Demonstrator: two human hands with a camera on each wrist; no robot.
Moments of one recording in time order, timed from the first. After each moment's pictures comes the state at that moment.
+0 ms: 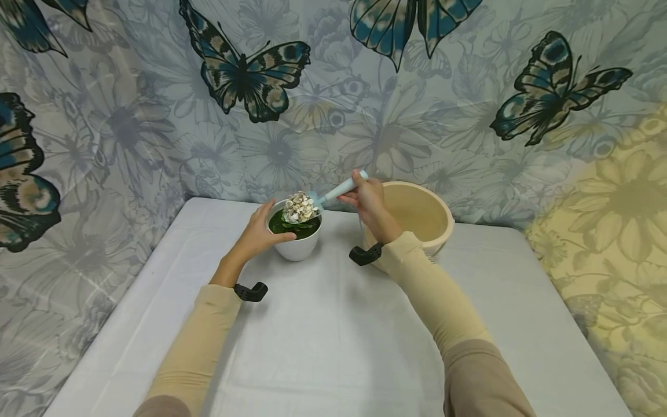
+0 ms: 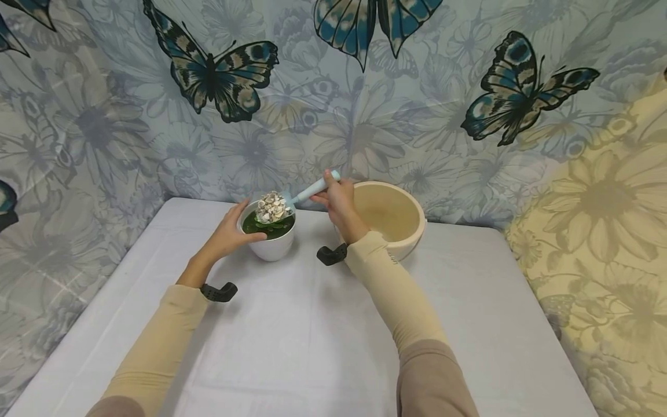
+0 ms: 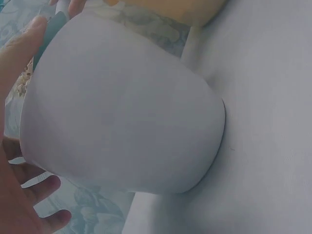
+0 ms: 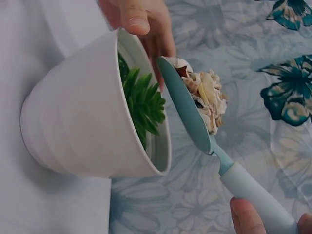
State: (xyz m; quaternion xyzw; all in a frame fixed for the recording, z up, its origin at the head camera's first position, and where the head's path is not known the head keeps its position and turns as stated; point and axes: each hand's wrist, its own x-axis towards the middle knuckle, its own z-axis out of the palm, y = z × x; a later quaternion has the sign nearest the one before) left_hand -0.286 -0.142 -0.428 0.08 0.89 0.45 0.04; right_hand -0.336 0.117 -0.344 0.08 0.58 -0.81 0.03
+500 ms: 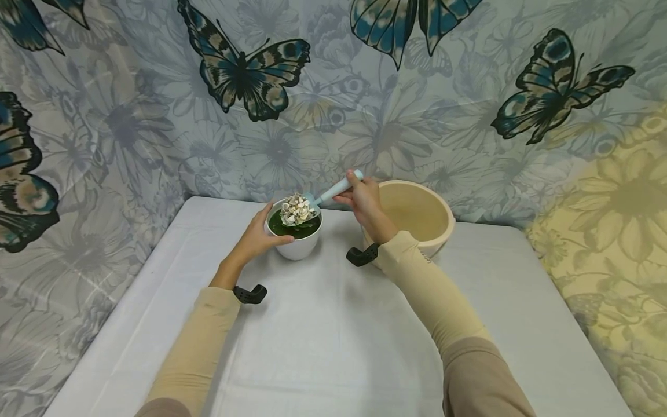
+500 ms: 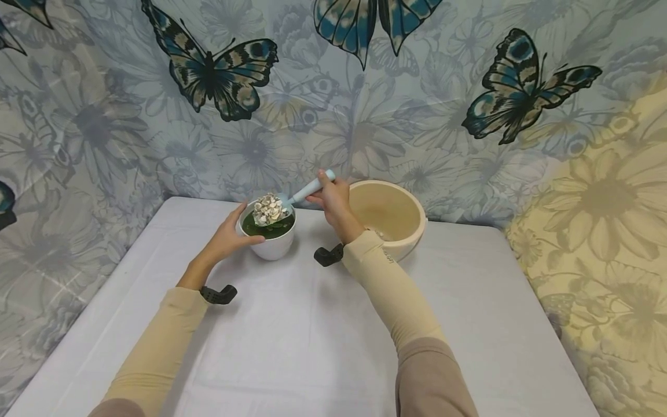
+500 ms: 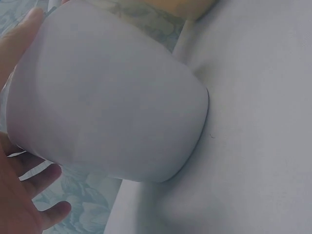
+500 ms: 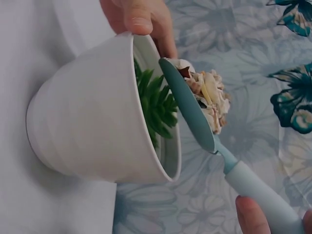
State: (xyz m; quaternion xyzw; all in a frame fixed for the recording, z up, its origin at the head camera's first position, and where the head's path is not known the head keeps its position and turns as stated) left_hand -0.287 -0.145 -0.440 0.06 0.88 0.46 0.05; right_hand -0.335 0.108 -0.349 0.07 0.61 -0.79 0.03
